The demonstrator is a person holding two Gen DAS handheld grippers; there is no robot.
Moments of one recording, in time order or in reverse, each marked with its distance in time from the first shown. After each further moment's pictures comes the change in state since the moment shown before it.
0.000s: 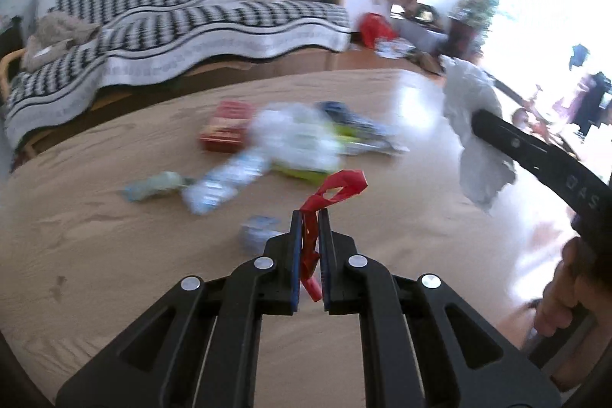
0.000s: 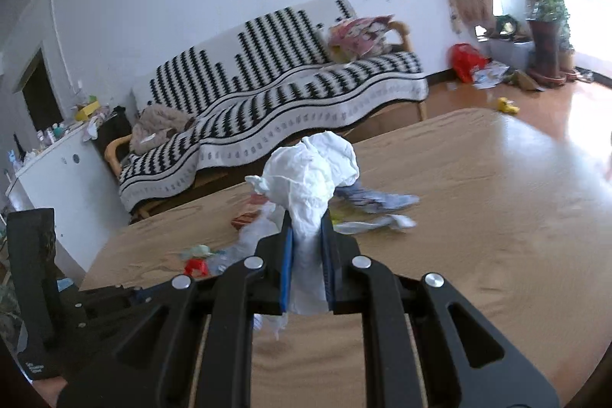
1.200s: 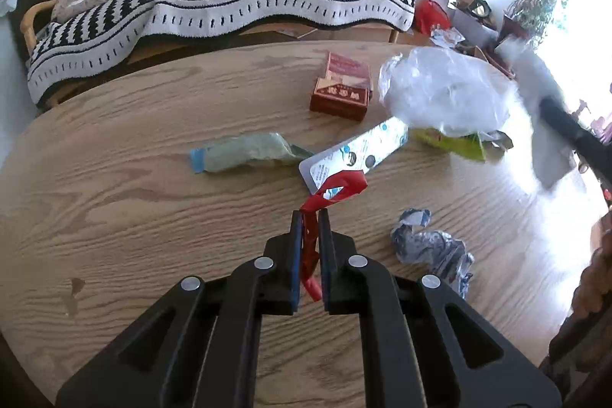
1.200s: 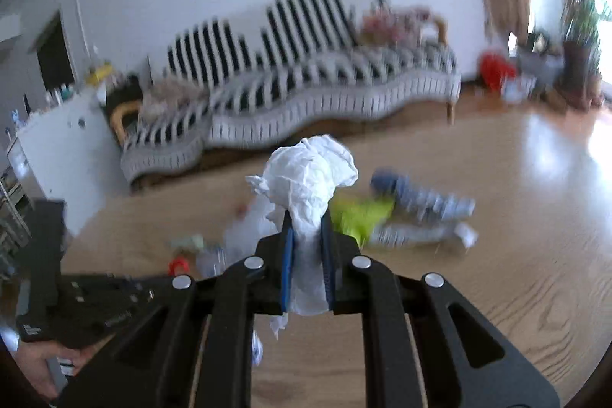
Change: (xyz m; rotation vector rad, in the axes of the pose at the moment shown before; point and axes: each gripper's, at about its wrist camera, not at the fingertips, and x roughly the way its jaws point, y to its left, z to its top) left arm 0.065 0.126 -0.009 -0.138 0.095 0.150; right arm 0.099 0.040 -0.010 -0.131 -0.004 0.059
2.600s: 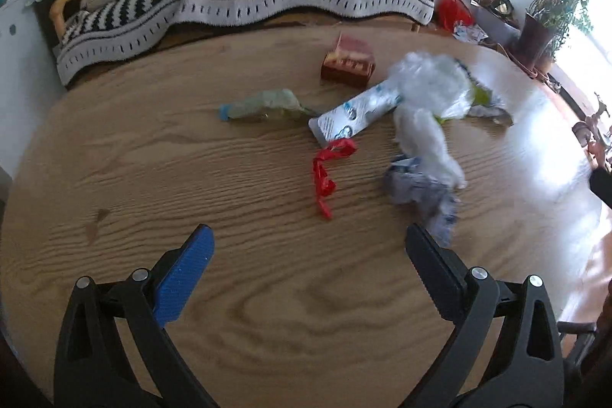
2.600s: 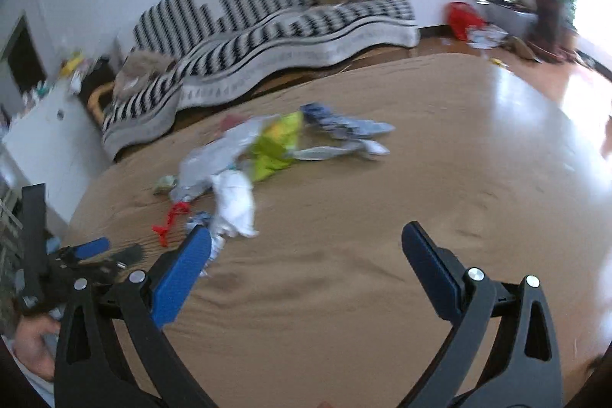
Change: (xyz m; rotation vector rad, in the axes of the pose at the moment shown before) left arm -0.020 -0.012 -0.035 -0.046 0.031 0.095; right arm -0.052 -0.041 -0.032 0.071 0.262 -0.072
